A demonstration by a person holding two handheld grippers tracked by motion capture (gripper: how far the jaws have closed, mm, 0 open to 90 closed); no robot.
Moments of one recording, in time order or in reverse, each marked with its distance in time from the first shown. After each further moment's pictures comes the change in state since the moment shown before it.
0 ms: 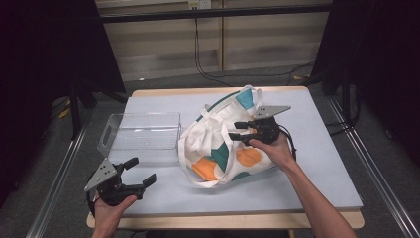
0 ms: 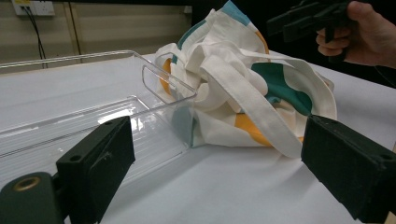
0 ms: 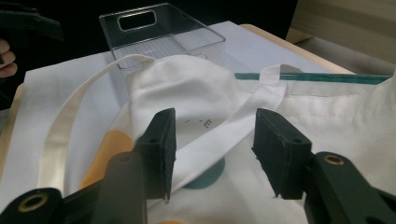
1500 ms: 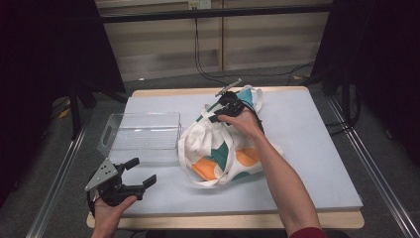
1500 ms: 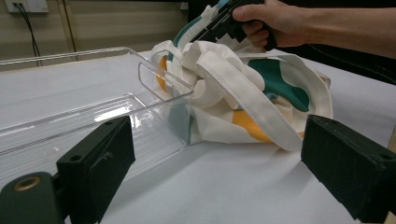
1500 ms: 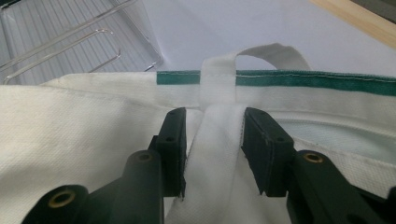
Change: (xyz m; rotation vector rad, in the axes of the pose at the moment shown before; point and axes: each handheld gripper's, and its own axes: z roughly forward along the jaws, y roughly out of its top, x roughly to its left) left arm -0.001 0.000 0.001 0.007 -0.015 -0.004; right arm -0.060 0.042 0.120 0.356 -0.071 0.114
